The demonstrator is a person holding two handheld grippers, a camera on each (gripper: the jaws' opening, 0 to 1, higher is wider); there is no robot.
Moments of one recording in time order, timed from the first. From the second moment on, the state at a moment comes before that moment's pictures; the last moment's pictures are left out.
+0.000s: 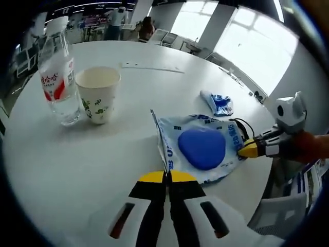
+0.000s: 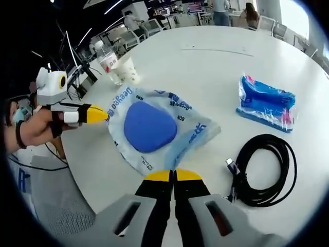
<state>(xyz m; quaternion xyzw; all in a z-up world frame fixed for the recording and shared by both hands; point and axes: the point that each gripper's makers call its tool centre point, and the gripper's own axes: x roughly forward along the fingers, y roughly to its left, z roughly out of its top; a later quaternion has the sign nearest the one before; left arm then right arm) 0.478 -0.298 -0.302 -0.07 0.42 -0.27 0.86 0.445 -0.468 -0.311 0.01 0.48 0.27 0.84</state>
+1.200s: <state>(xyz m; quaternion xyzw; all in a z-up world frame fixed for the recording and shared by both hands) 0.550 -0.296 -0.292 -0.12 0.41 -0.20 0.88 0.537 -0.469 -0.297 -0.02 0.46 0.28 0.84</state>
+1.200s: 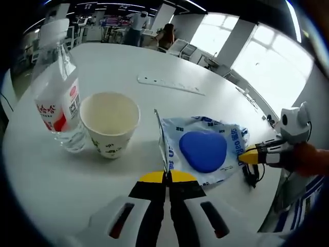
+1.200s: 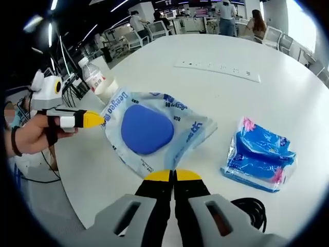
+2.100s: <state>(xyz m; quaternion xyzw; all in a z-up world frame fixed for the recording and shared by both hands) 0.566 -0.286 -0.306 -0.13 0.42 -0.18 0.88 0.559 -0.460 -0.307 -0.01 0.47 0.27 0.84</state>
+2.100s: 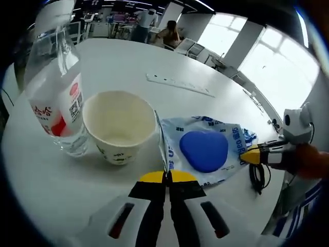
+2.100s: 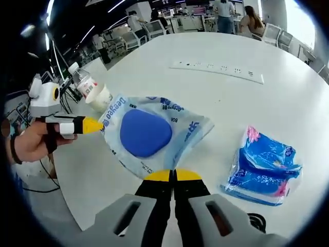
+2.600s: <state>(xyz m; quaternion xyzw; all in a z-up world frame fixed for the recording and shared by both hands) 0.563 -0.282 -0.317 -0.14 0.43 -0.17 0.87 0.558 -0.457 -0.319 0.00 0.48 0.27 0.83</state>
